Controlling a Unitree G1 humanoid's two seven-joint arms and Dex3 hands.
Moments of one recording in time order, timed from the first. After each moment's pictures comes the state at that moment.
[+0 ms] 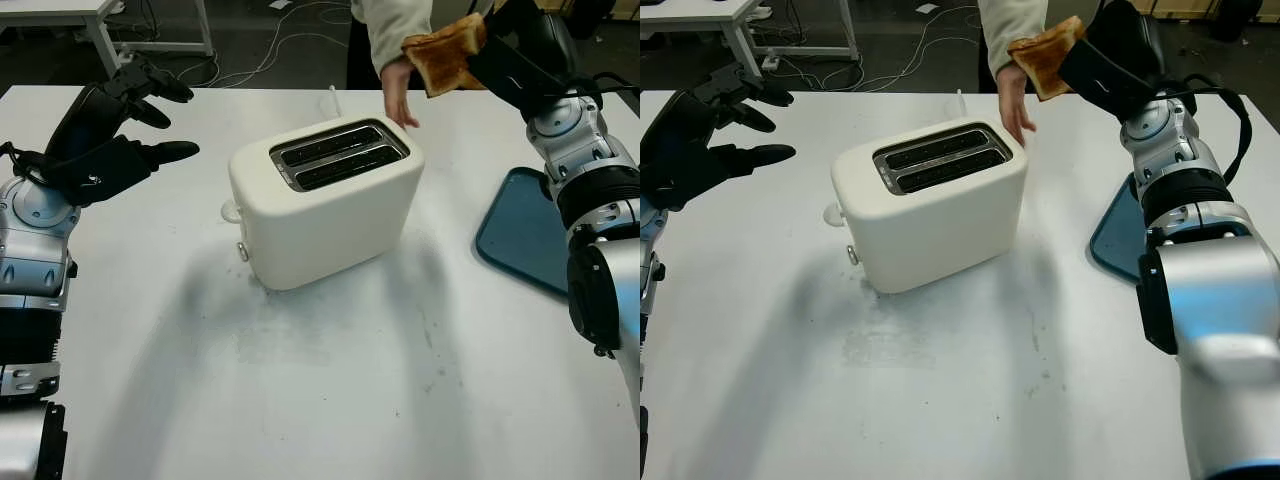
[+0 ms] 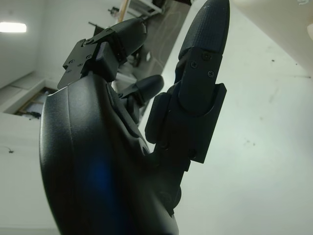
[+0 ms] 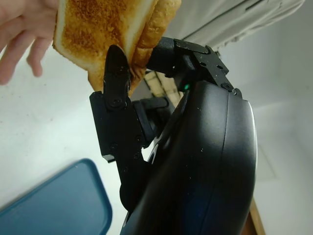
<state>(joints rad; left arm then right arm) -0.56 0.62 0.09 0.19 0.16 -0.06 -0.31 -1.26 -0.49 0.11 1.32 -0.40 -0.20 -0.16</state>
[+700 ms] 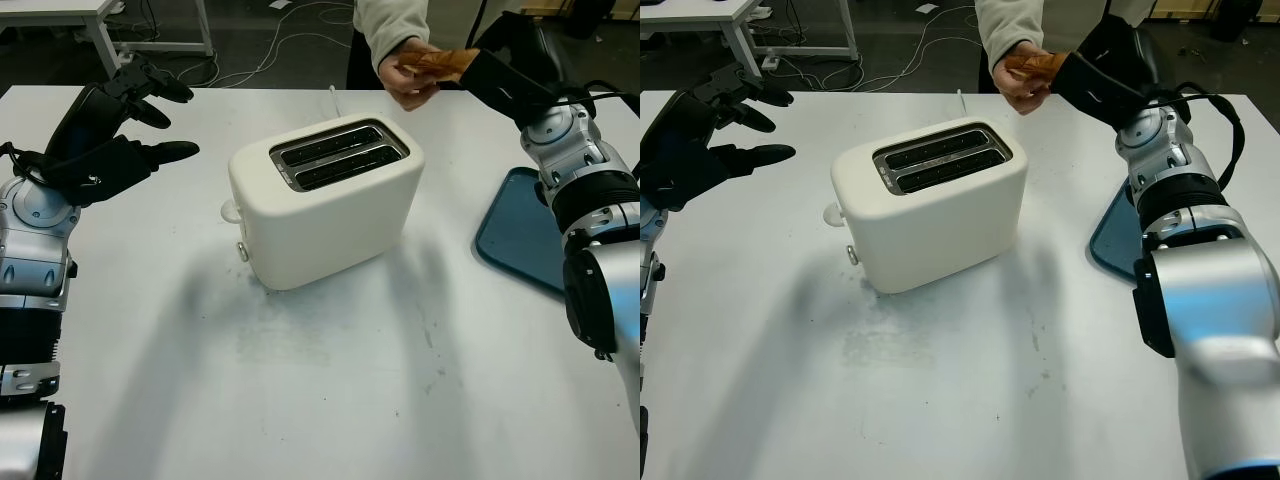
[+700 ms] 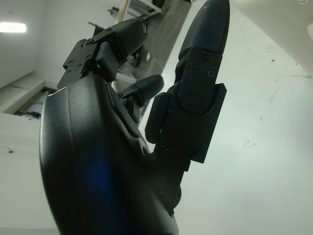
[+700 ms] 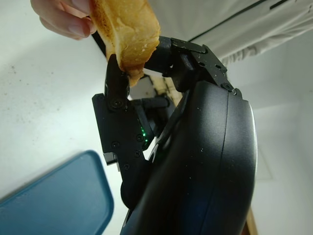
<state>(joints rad) -0.56 0.62 0.09 0.19 0.16 -0.06 -0.31 -1.24 -0.49 0.14 1.33 -0.41 -0.17 -0.16</state>
